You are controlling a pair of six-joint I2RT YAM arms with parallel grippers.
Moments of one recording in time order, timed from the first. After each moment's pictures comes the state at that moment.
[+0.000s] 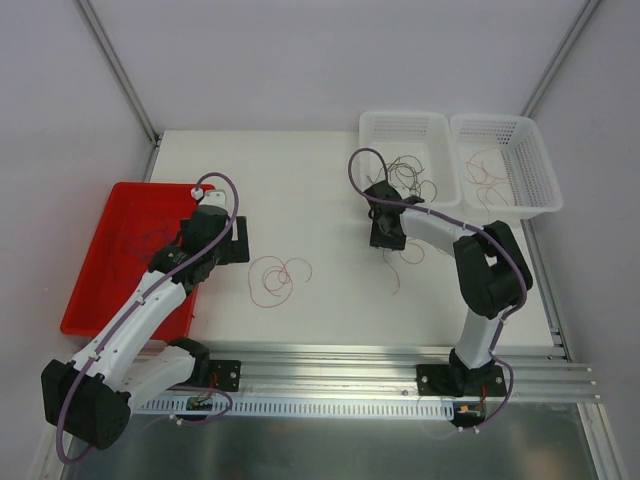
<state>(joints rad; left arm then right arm) -0.38 0.96 0.79 -0.61 -0.32 -0.31 0.52 1.82 1.20 -0.58 0.29 0.59</state>
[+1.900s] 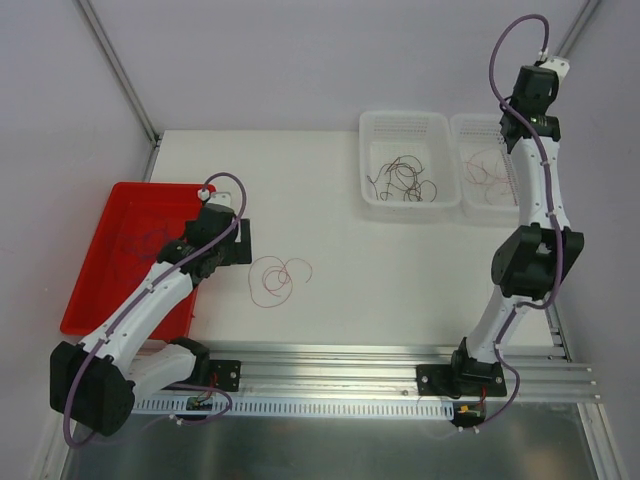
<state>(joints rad) -0.37 1.04 0.79 -0.61 -0.31 -0.31 -0.10 1.88 2.03 -0.55 0.44 0.15</state>
